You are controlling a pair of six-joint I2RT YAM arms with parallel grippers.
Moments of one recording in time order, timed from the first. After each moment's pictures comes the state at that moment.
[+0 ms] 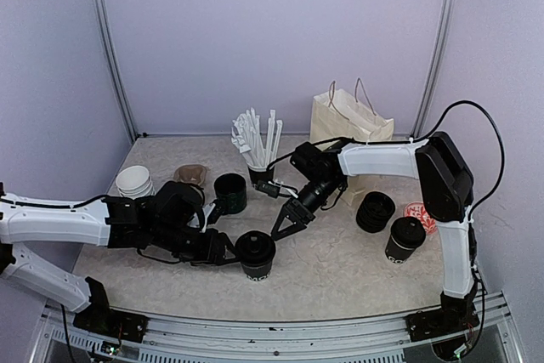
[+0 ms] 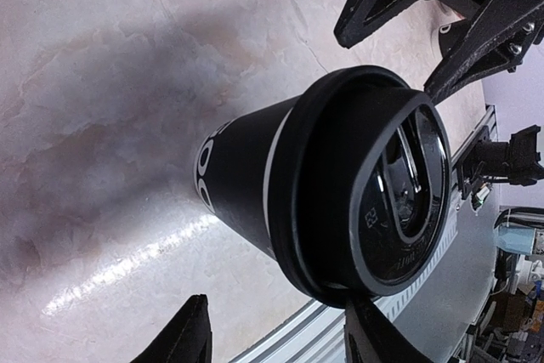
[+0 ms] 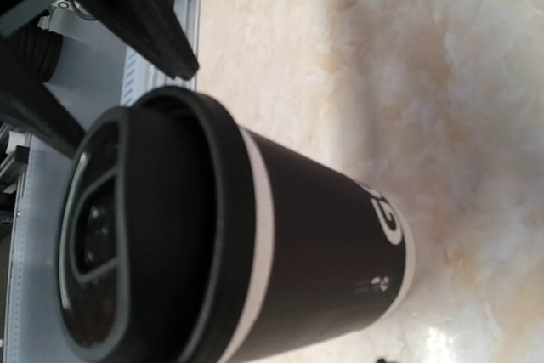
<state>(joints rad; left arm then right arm) -0.98 1.26 0.71 -0.31 0.20 -0.82 0.75 2.14 1.62 -0.83 -1.02 -0.38</state>
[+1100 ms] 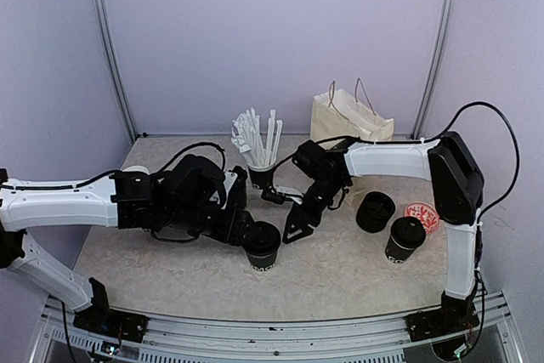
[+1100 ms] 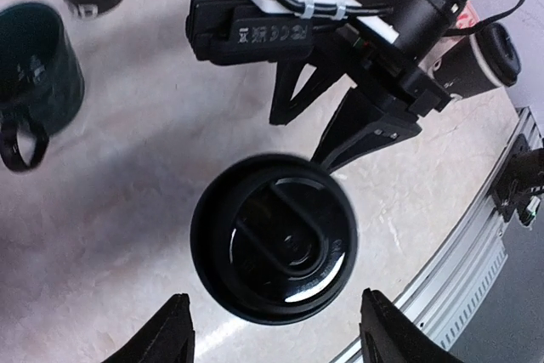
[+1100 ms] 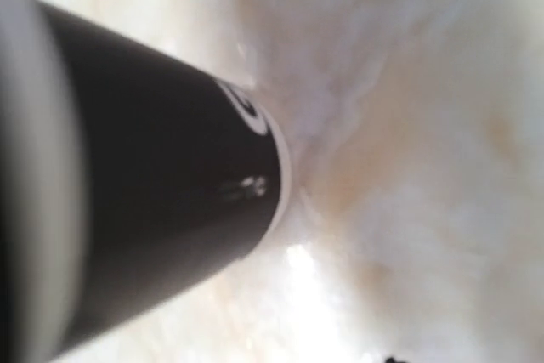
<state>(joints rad) -1.07 1.37 0.99 -0.45 -0.07 -0.59 0.77 2.09 1.56 -0.82 -0.61 -0.37</state>
